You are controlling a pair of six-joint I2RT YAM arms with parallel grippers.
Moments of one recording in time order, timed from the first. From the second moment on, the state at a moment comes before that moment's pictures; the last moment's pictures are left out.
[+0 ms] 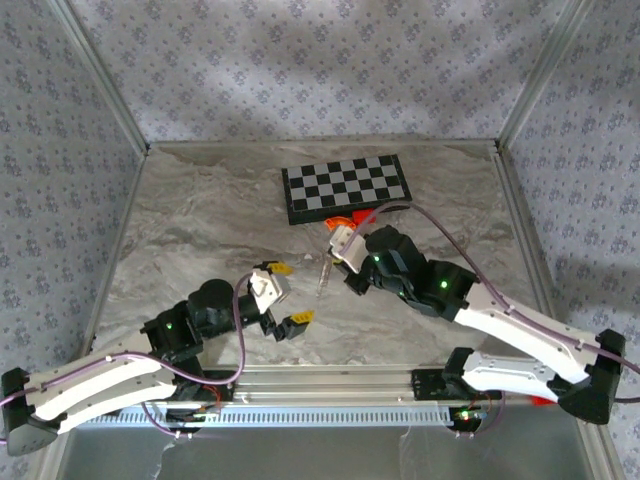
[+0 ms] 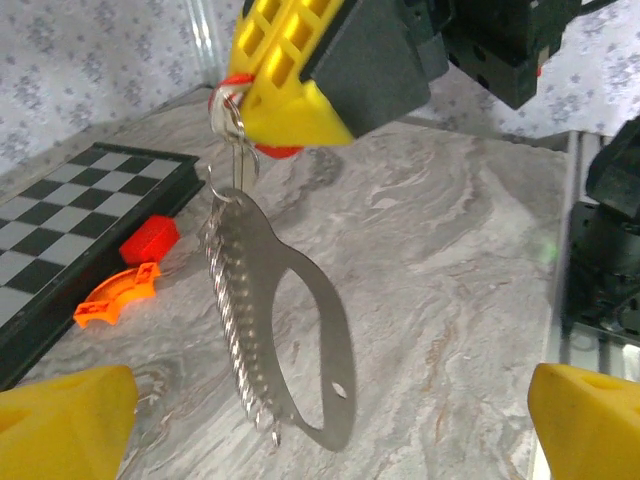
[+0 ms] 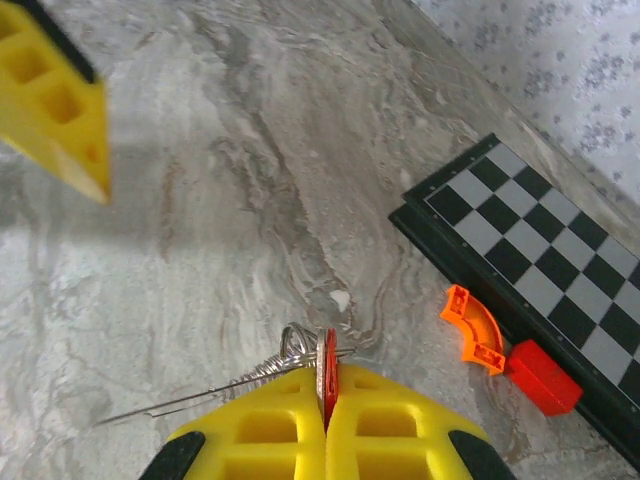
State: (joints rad) left arm -1.09 0.62 0.48 -0.11 0.01 0.02; right arm 0.97 1.06 0.99 -0.48 0.12 -0.21
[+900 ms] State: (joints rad) left arm -1.09 0.53 0.39 -0.08 -0.21 -0.07; right arm 0.78 1.32 1.06 -0.40 0.02 -0.09
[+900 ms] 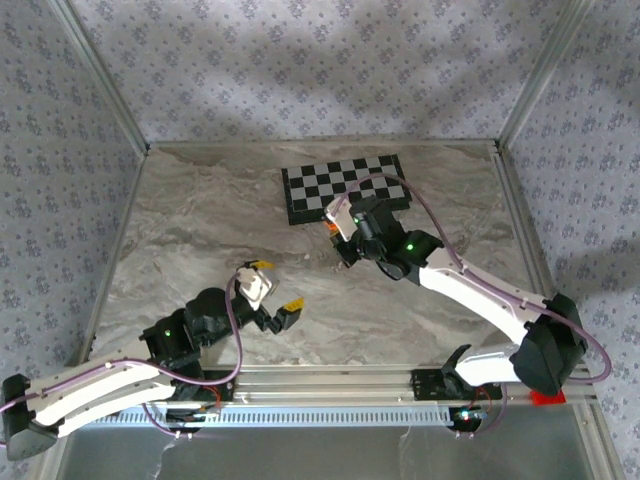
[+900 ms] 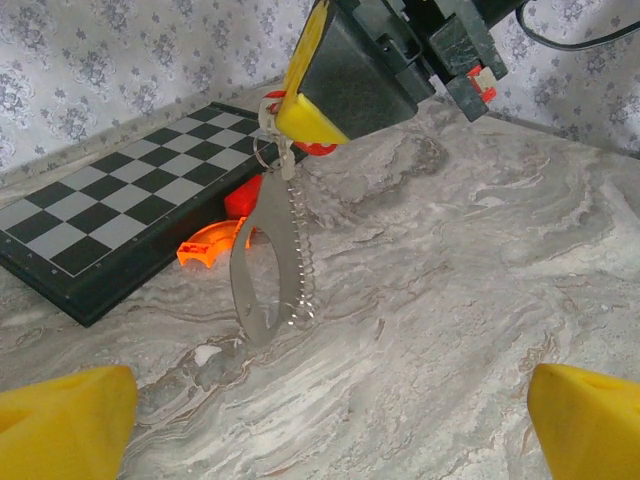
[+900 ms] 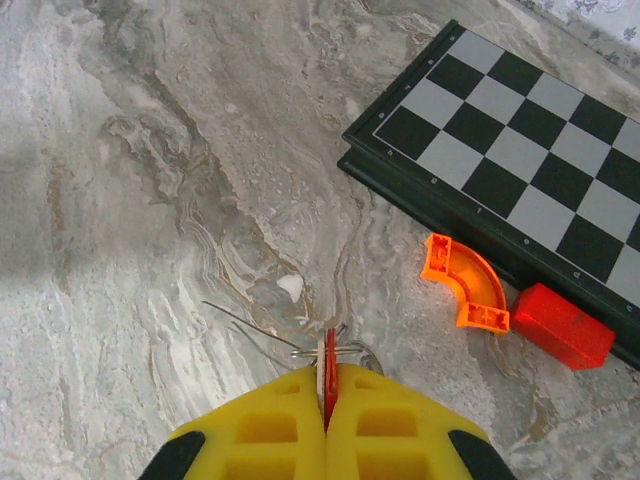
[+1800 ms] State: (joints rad) left arm -1.09 0.49 0.34 -0.03 -0.23 -0.08; right arm 0.78 1.40 1.10 -0.35 -0.03 -0.08
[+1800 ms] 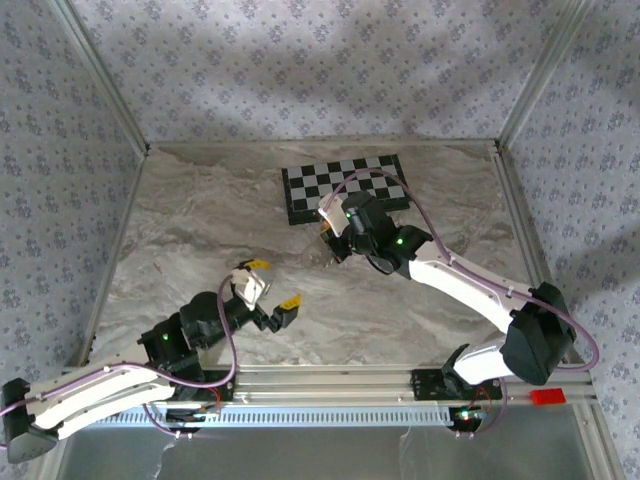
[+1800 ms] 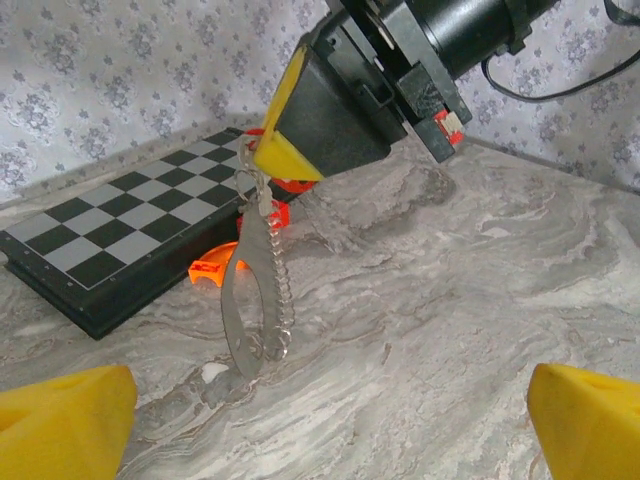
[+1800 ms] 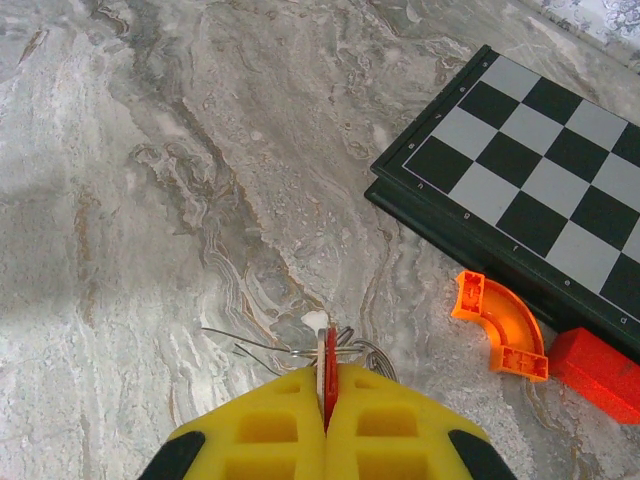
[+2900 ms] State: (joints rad) left arm -1.09 0.33 0.30 -0.06 -0.33 -0.08; right arm 0.78 1.21 0.86 -0.45 -0.15 0.08
